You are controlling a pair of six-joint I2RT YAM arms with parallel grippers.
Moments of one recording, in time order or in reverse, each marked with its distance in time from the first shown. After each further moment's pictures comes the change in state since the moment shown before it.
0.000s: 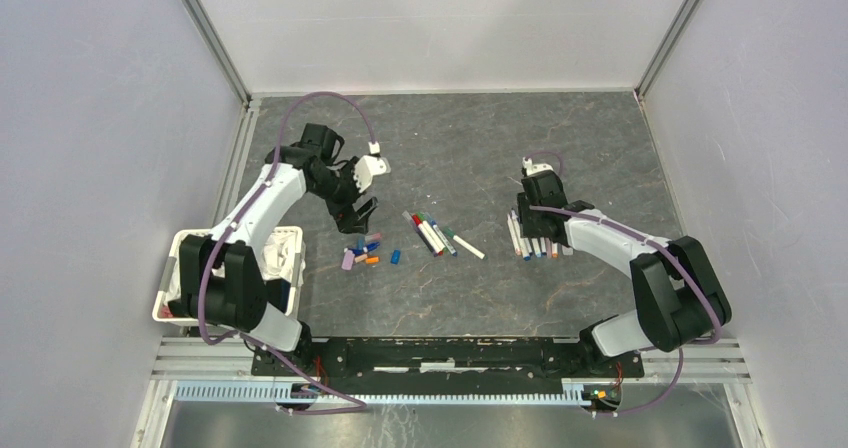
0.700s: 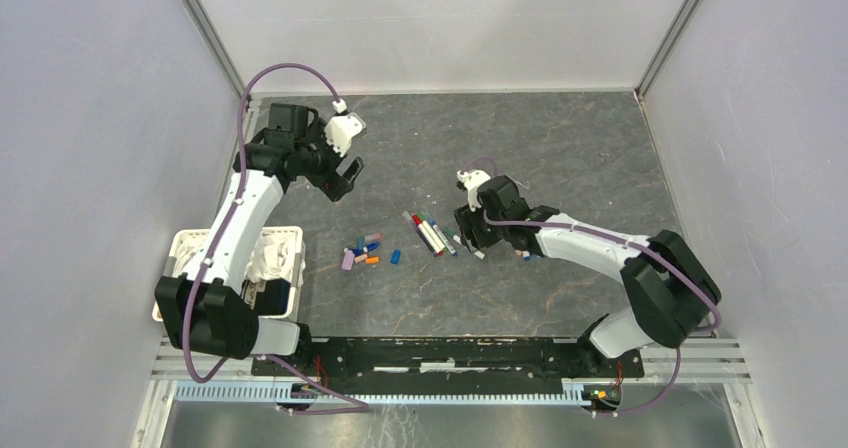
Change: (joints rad) left arm 0.064 -0.143 0.123 0.122 -0.213 -0.276; right arm 0.294 0.087 0.087 0.104 -0.288 -0.131
